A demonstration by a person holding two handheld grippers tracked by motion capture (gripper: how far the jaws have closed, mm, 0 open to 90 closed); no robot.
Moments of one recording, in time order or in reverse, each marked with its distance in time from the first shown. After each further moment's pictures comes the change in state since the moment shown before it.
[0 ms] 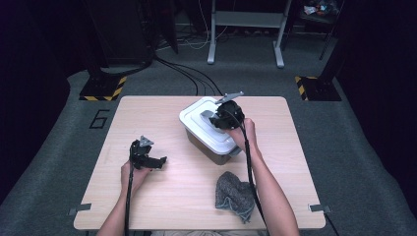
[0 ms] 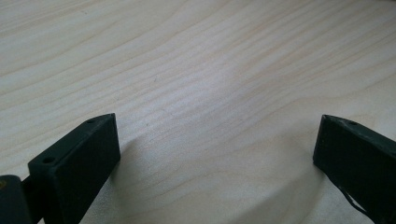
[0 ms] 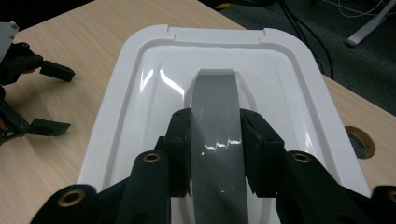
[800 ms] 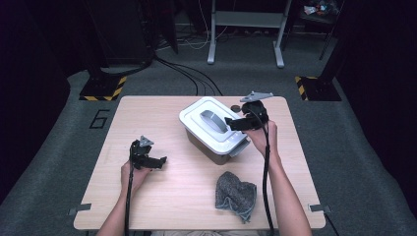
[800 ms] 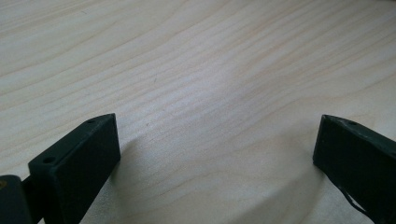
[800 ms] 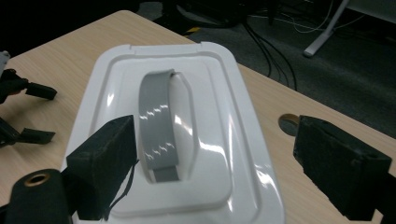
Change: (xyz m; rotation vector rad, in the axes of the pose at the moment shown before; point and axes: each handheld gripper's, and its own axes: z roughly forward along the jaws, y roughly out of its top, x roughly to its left) left arm 0.000 0.000 0.000 -0.001 0.000 -0.001; right arm -0.024 -0.024 -0.072 -0.103 -0.112 0.074
